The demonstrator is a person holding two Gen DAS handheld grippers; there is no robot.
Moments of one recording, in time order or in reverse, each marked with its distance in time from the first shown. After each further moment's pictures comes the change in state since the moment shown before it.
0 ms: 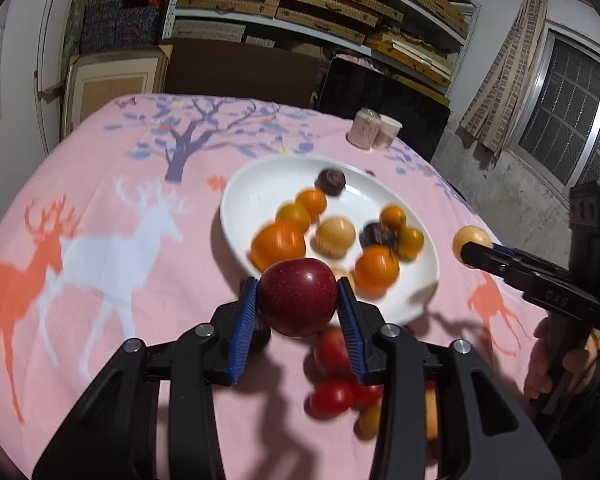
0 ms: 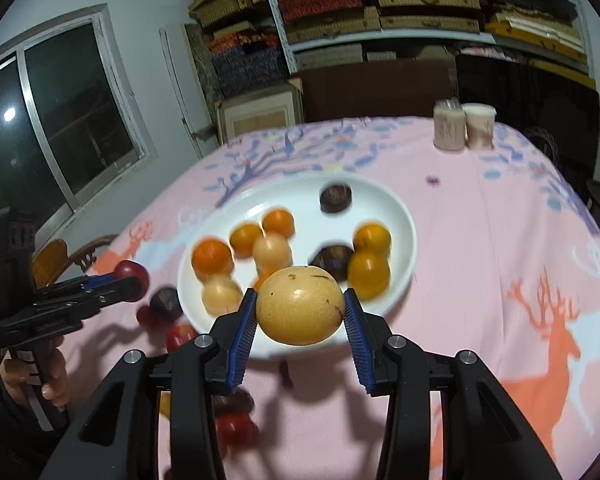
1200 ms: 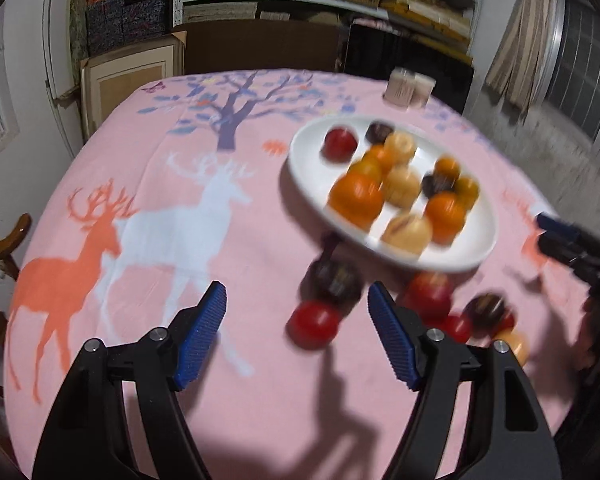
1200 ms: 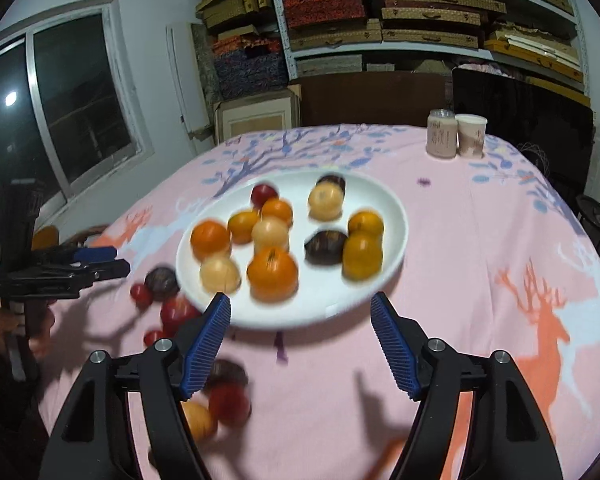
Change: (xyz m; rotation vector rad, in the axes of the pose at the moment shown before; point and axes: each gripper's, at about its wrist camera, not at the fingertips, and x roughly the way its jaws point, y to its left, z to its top) left arm -0.002 0.039 -0.034 0.099 0.142 0.143; right arm -0.020 0.004 -0.050 -0.039 0.012 -0.042
